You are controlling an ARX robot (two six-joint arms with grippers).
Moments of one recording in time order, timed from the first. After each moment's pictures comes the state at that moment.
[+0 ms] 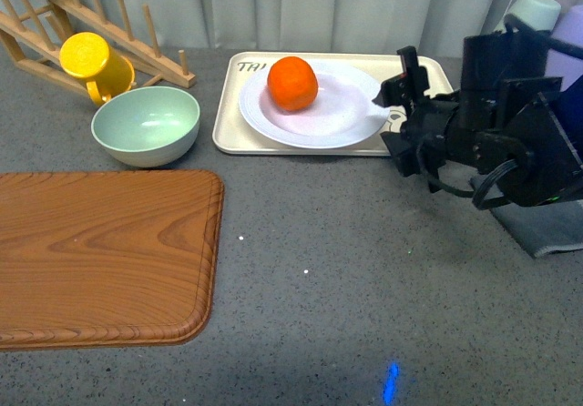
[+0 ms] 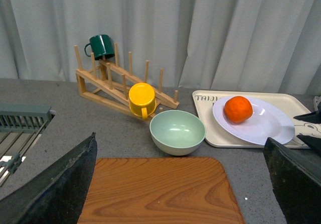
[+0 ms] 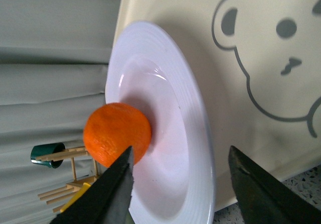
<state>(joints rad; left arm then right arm) 0.00 0.00 0.02 0.00 0.00 -0.01 0.21 2.46 1.23 0.80 -0.21 1.30</state>
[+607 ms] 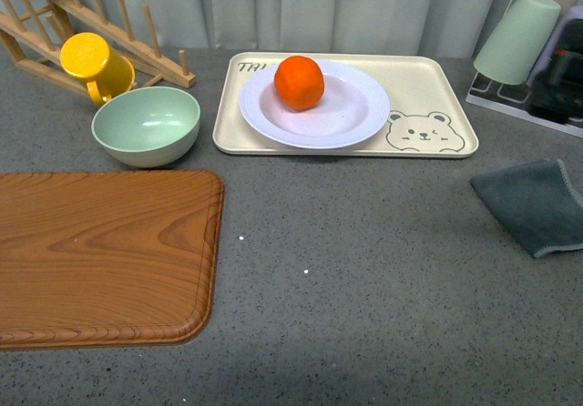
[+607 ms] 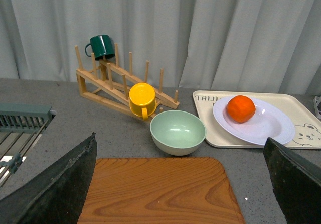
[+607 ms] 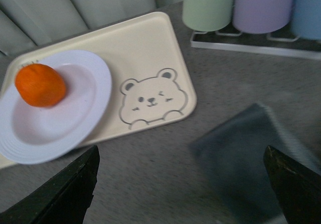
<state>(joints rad) 0.00 0.00 0.02 0.00 0.00 0.00 0.14 1.65 0.55 0.62 0.14 0.29</state>
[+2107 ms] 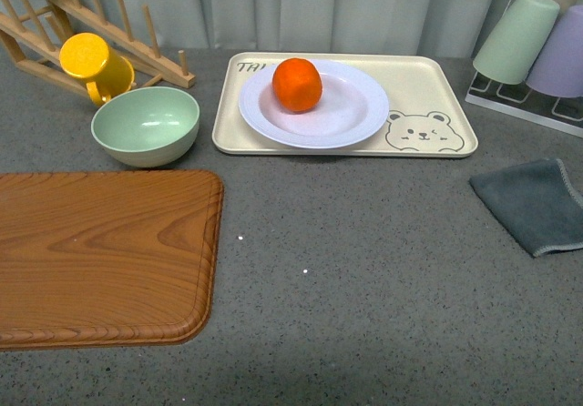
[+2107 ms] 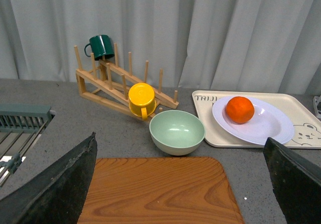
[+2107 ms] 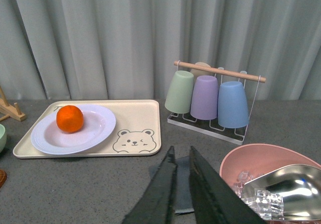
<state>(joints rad) 0.00 0.00 0.02 0.00 0.00 0.00 0.00 0.00 0.01 0.00 0.00 -0.01</state>
